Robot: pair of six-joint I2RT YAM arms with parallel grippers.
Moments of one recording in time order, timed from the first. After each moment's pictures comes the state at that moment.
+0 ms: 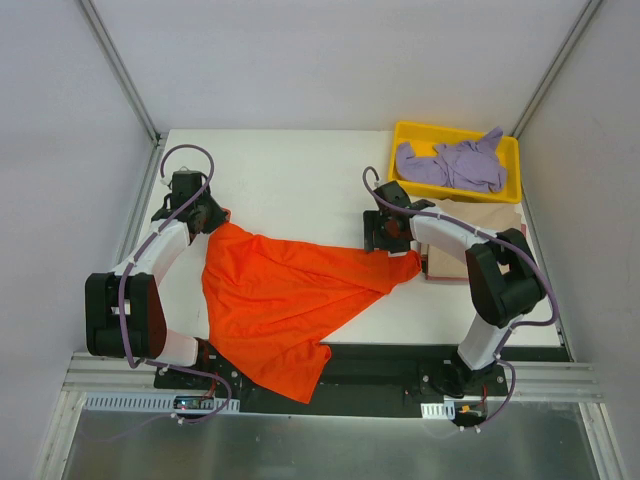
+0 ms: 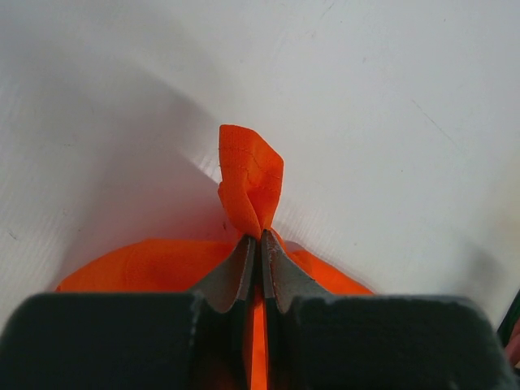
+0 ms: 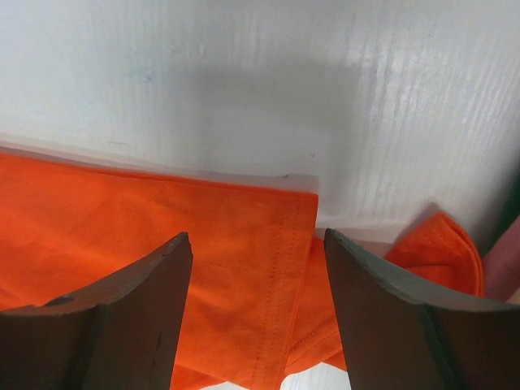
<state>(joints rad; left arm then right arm) -0.01 1.42 0.92 -0.30 0.02 -0.71 0.51 1.73 1.14 -0.53 0.07 0.41</state>
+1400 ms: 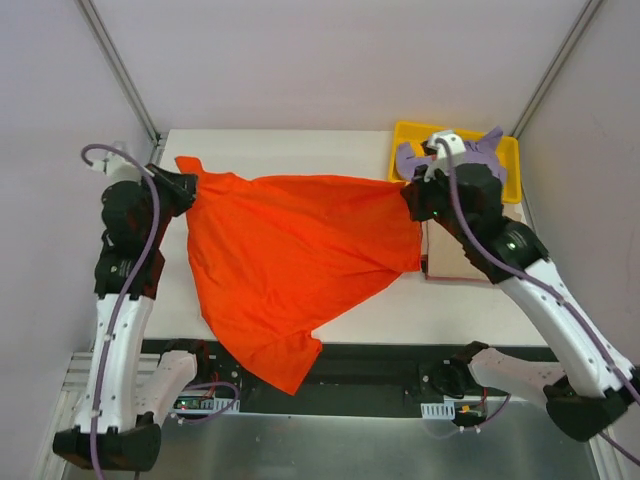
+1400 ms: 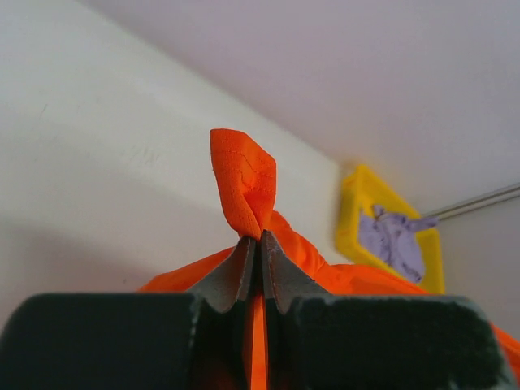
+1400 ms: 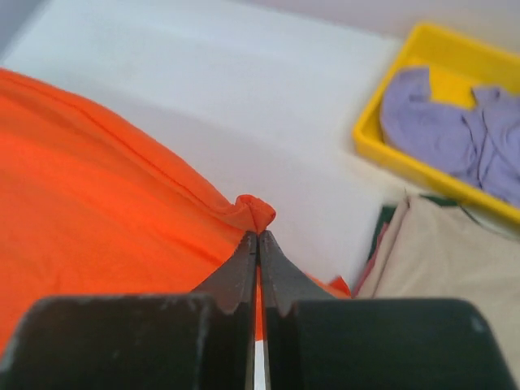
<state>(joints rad) -0.01 0.84 1.00 -0.38 0.02 -0.69 0.60 1.12 1.27 -0.57 0.19 0.13</state>
